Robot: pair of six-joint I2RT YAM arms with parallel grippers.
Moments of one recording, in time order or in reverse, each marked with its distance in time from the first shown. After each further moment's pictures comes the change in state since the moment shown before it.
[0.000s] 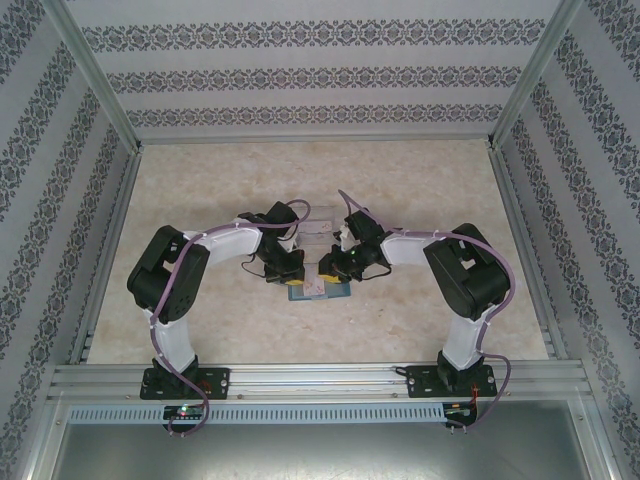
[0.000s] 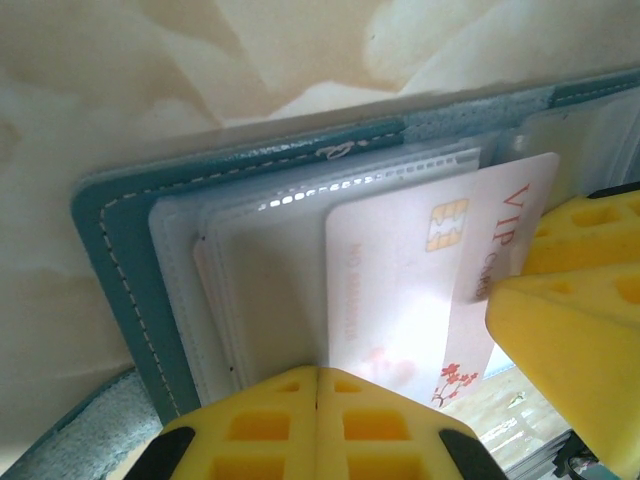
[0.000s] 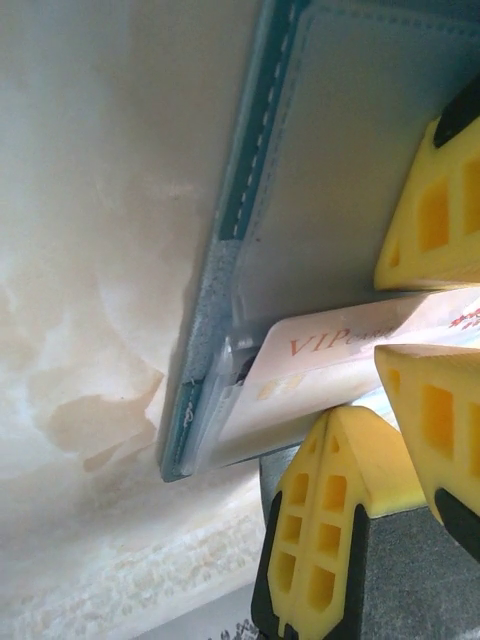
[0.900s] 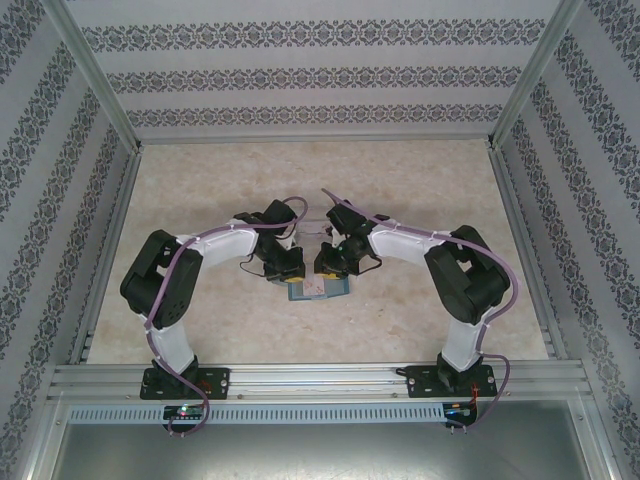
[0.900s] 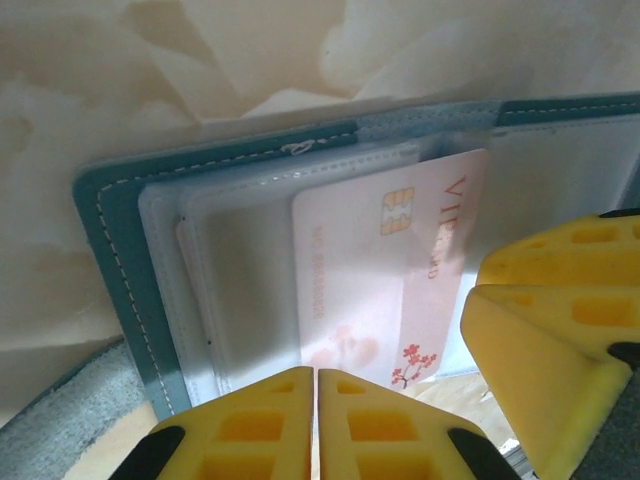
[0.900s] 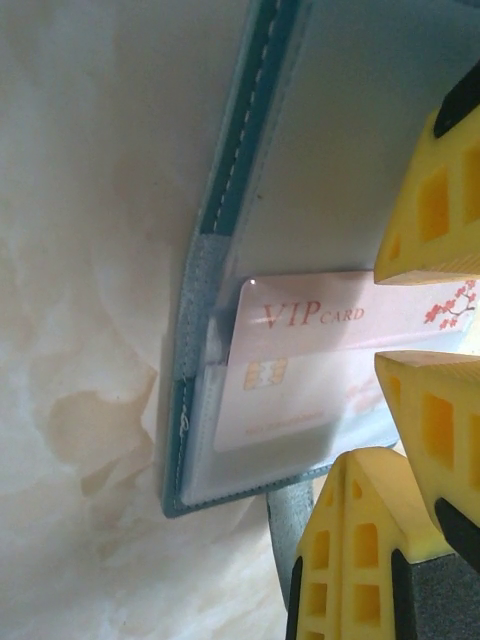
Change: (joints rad) left arm 0.000 -0.044 -0.018 0.024 0.000 -0.031; right arm 0.090 -0.003 0.195 -0.341 0.249 -0.048
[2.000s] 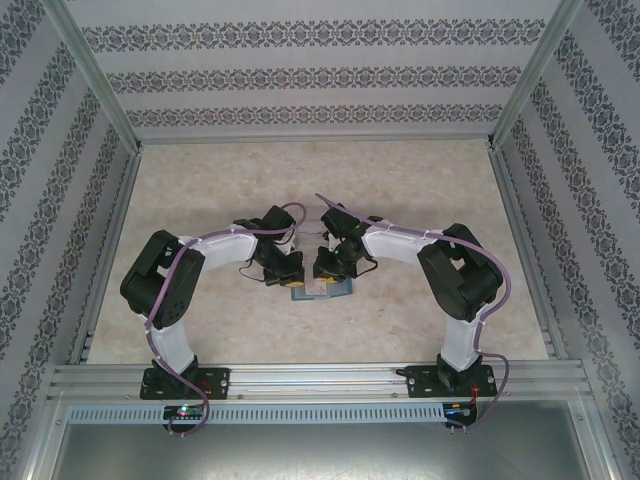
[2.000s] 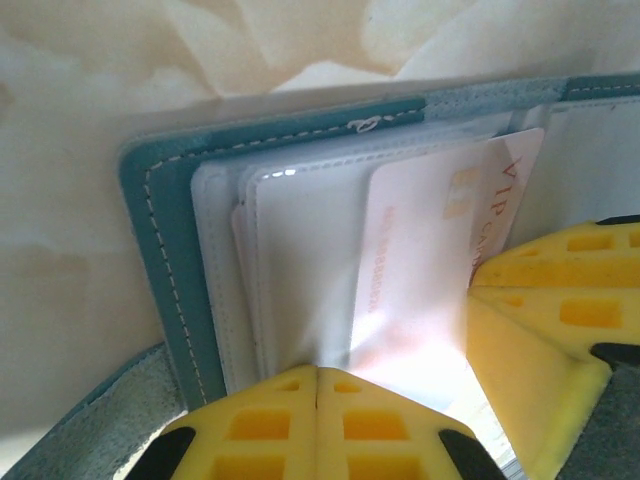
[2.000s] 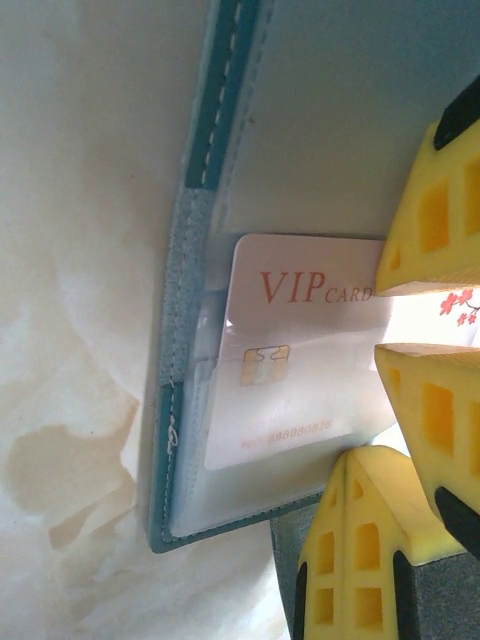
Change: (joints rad) left arm 0.000 -0.006 -0.066 0.075 0.016 -0.016; right arm 0.025 0.032 0.022 -0.032 0.030 -0.003
